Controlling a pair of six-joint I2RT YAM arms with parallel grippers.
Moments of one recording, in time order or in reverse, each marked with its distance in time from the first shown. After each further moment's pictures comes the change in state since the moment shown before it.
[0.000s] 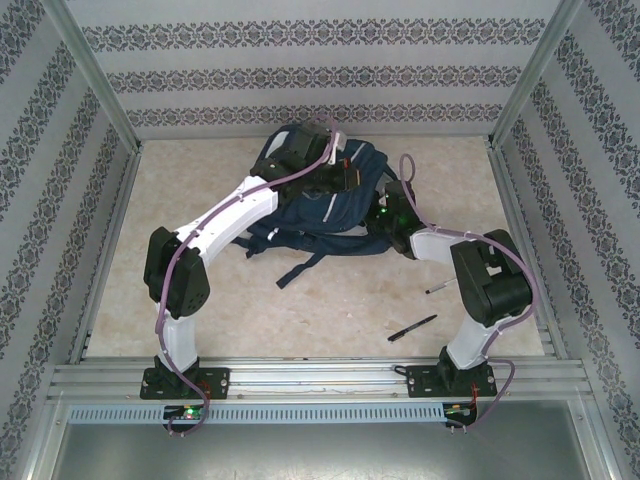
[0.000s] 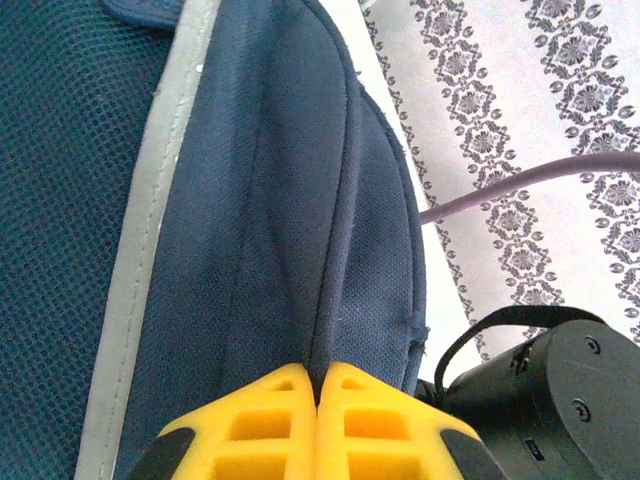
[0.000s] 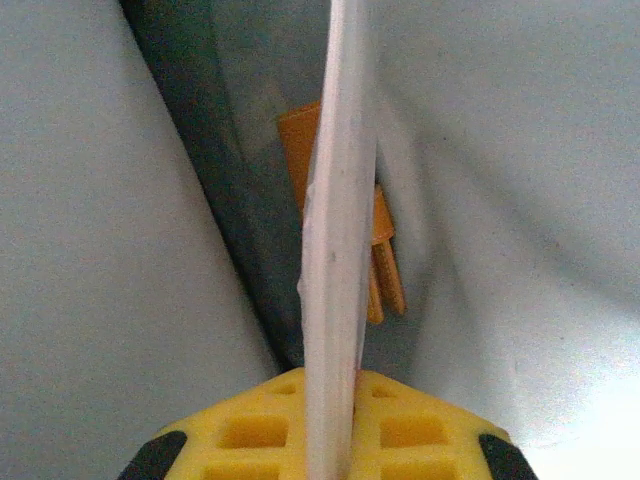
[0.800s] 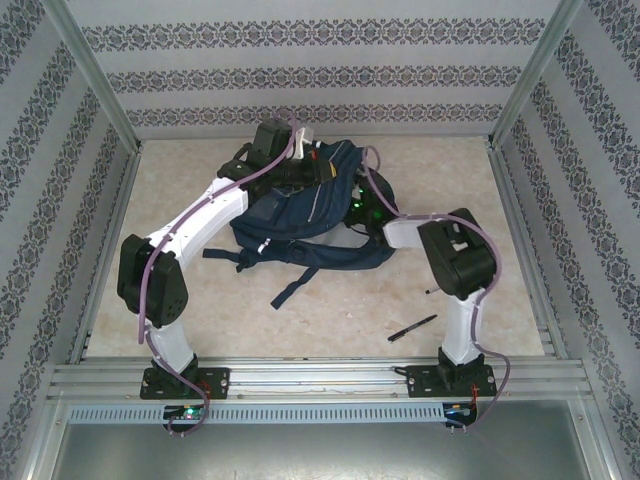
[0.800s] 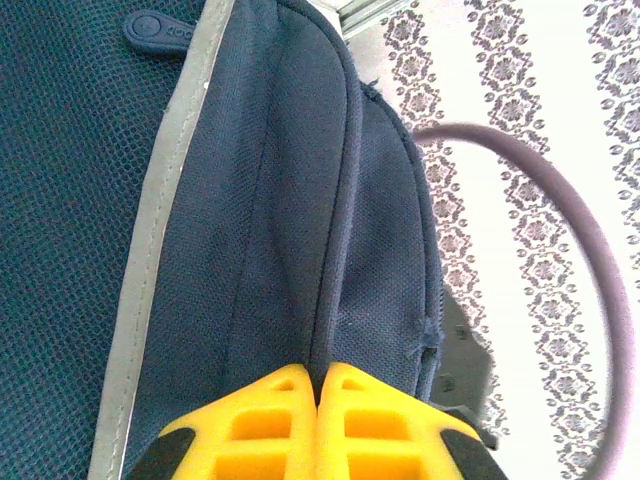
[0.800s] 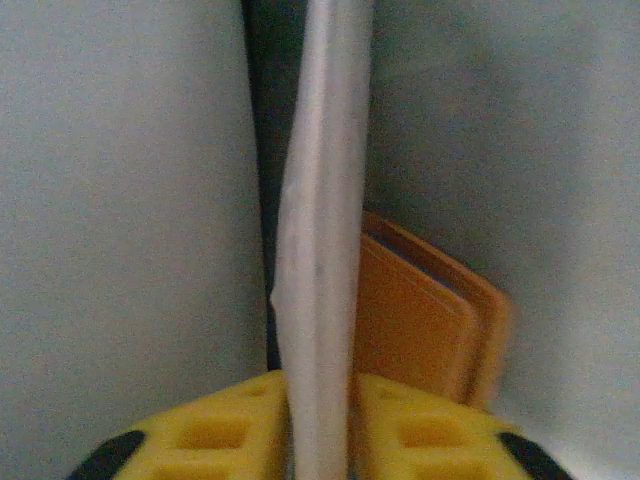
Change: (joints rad) left arm 0.127 -0.137 -0.190 0.117 0.168 -0.125; right arm 0.107 0.293 0.256 0.101 0.008 -0.131
